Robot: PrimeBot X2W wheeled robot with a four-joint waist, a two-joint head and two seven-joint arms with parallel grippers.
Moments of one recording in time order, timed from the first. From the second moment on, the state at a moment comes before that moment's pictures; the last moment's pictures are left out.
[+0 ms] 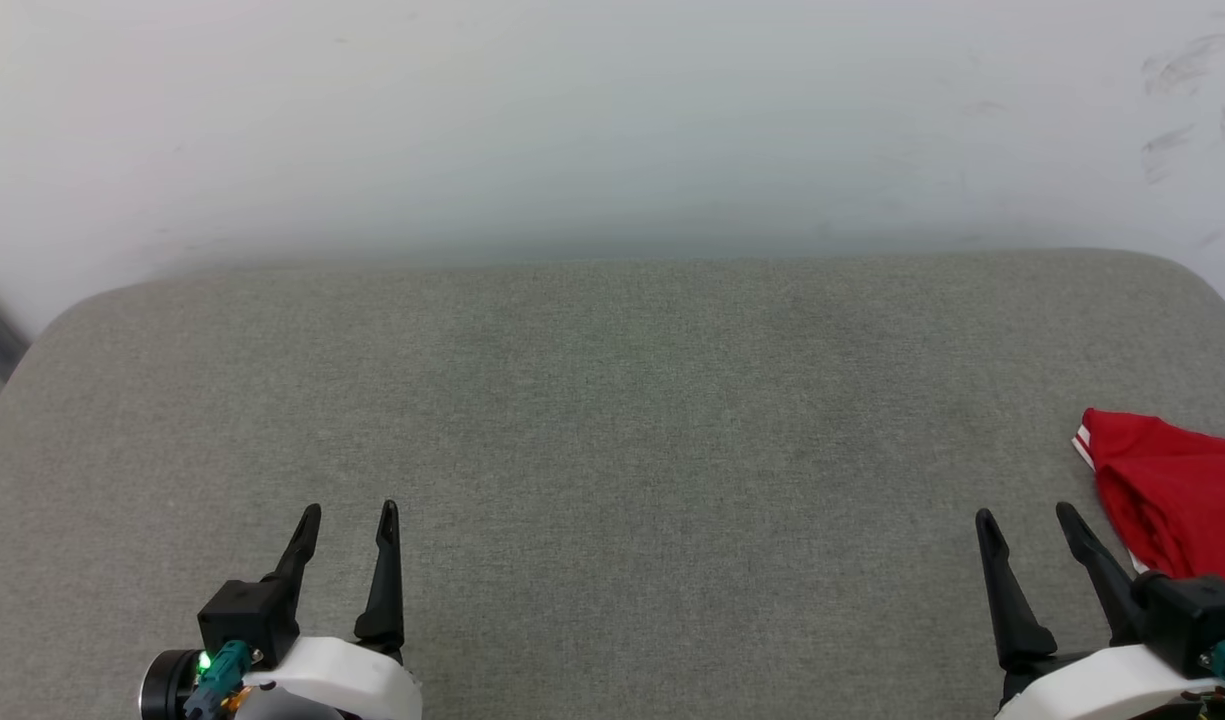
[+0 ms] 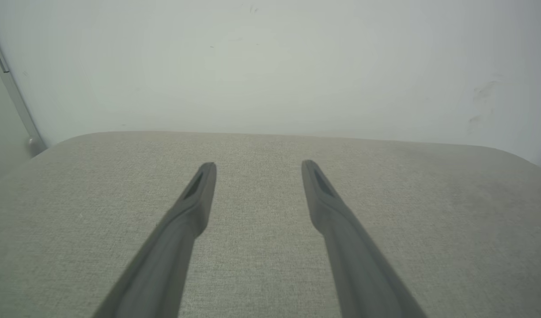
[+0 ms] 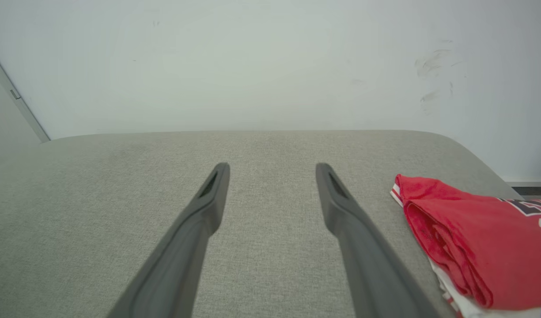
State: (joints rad) left arm -0.04 0.23 -0.21 0.21 -0.37 0.09 -0.26; right arm 0.13 -0.06 -0.04 -0.11 0.14 0.13 0.02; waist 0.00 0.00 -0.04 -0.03
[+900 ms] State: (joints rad) left arm -0.01 0.17 -0.14 0.26 -0.63 0.04 -0.18; right arm 0.11 -0.06 -0.04 -0.01 0.45 0.13 0.04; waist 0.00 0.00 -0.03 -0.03
